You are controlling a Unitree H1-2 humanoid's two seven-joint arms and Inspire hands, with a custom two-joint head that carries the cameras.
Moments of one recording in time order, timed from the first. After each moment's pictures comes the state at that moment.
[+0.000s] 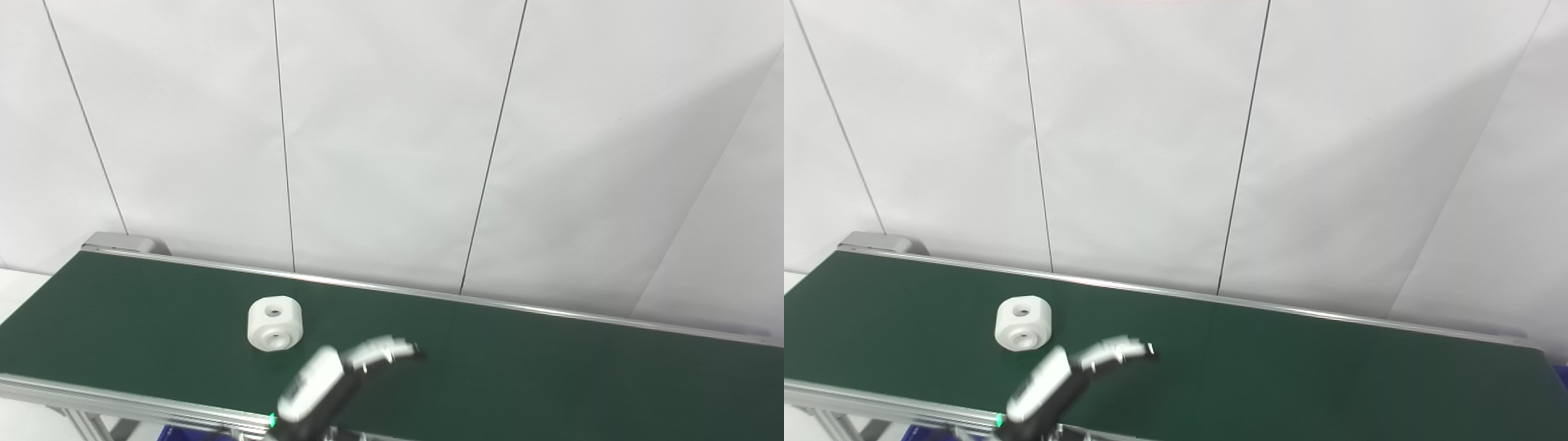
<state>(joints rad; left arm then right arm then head) -0.20 0.20 -0.19 -0.03 0.62 -0.40 -0.07 0.10 -0.12 0.15 0.42 0.01 -0.47 0.19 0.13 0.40</state>
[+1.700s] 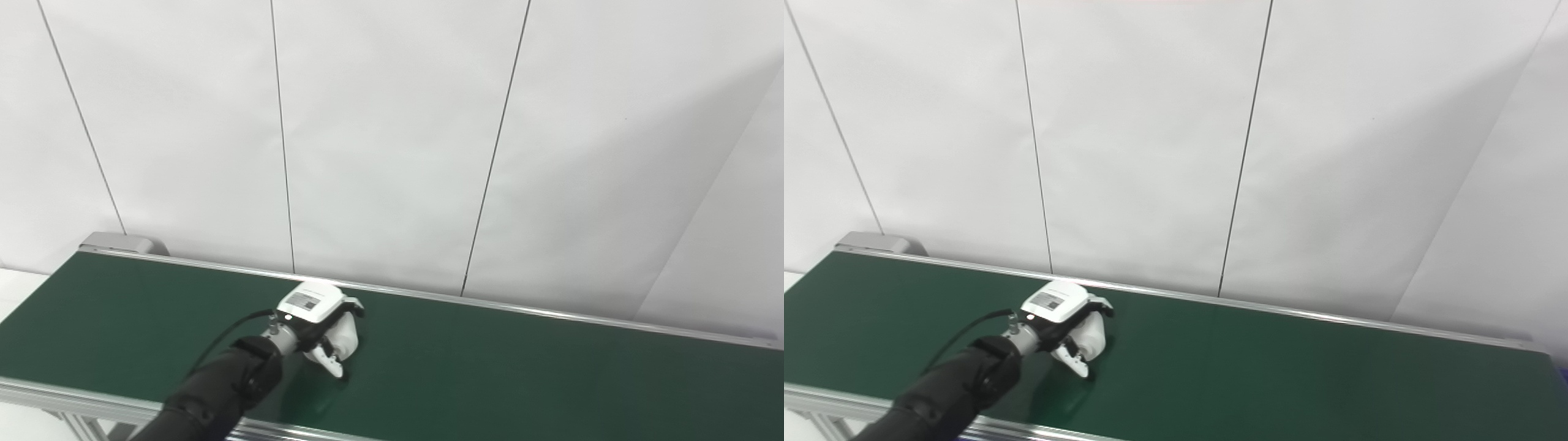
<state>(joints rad) -0.68 0.30 -0.52 0.86 0.88 -0.18 0.20 0.13 -0.12 0.16 0.37 0.00 -0.47 0.19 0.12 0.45</state>
